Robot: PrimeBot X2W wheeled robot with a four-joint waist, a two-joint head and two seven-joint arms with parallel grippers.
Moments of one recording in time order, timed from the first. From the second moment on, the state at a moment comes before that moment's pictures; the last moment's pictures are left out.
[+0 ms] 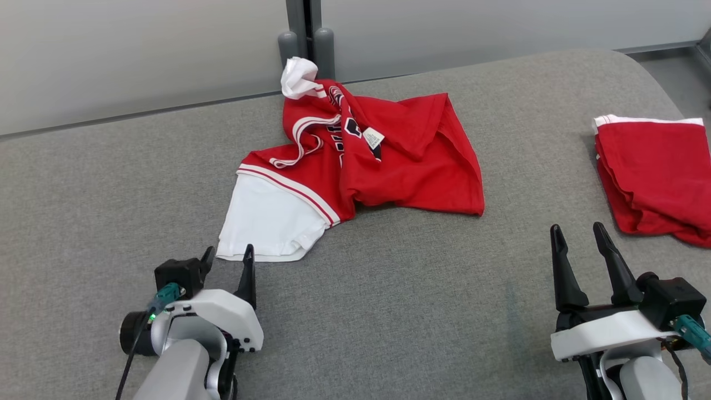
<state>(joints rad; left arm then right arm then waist) -0.37 0.05 -0.25 0.73 -0.39 0.03 -0.21 -0.16 -0.13 0.11 0.30 0.28 0.13 -0.26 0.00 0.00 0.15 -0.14</state>
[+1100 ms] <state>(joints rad) -0.52 0.06 -0.26 0.77 -0.39 -0.02 -0.26 -0.30 -0.11 0.11 0.53 0.49 0.13 -0.17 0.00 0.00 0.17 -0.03</state>
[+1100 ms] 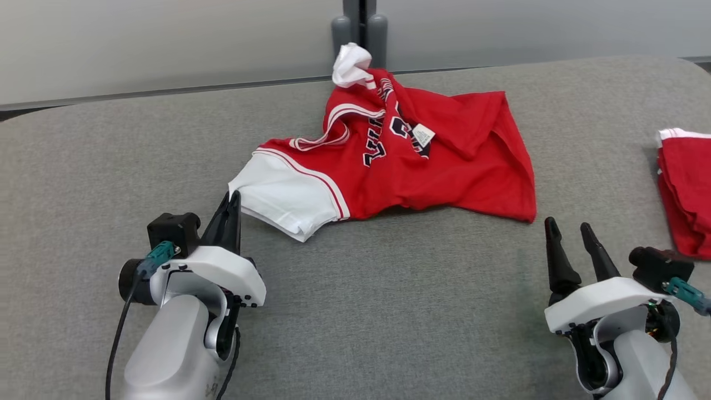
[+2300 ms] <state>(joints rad) -0.39 0.05 -0.25 0.47 -0.35 0.01 -0.26 -0.57 -0.14 0.07 0.94 0.69 0.13 -0.10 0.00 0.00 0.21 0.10</state>
